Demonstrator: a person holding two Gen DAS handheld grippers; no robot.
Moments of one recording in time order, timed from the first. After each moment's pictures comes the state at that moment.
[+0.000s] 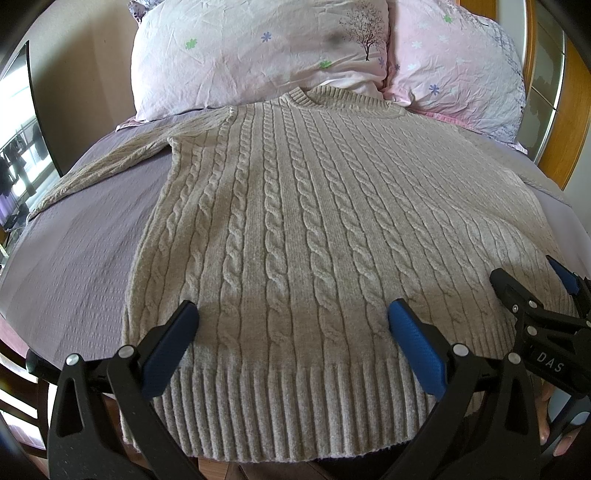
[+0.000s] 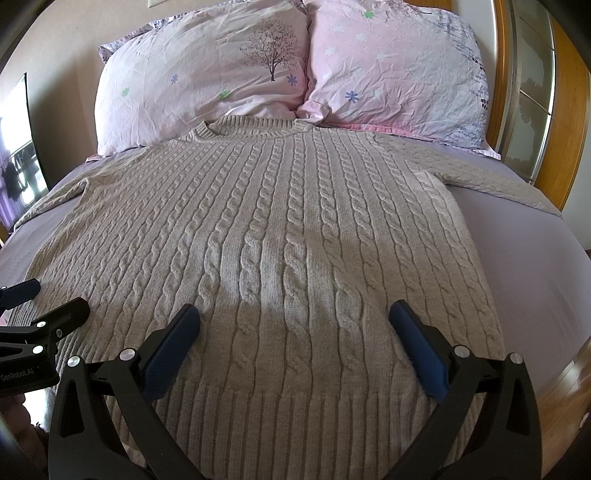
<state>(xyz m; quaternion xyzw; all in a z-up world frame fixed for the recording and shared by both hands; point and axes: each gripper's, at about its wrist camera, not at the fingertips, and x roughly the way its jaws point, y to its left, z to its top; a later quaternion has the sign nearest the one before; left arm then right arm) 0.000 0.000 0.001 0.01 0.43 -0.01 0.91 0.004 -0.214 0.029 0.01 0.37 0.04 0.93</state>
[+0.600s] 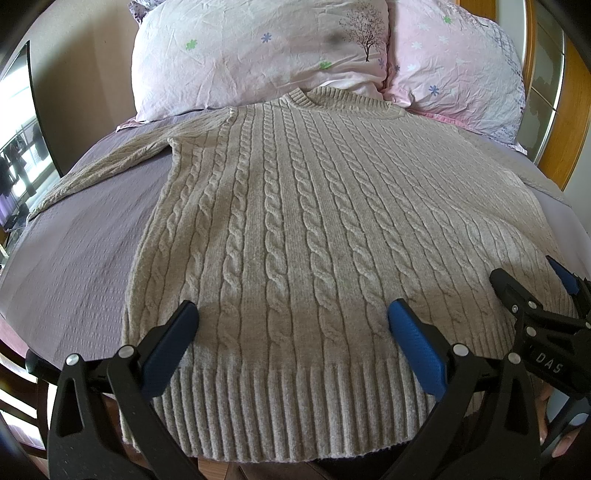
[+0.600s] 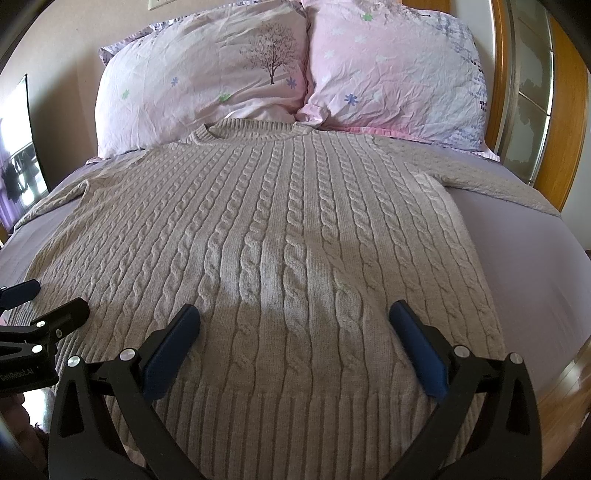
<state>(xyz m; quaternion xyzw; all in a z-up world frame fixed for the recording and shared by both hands) 0.000 0.000 0.001 0.01 0.42 -0.01 0.91 0.002 -0.215 0.030 0.01 0.36 0.04 0.93</state>
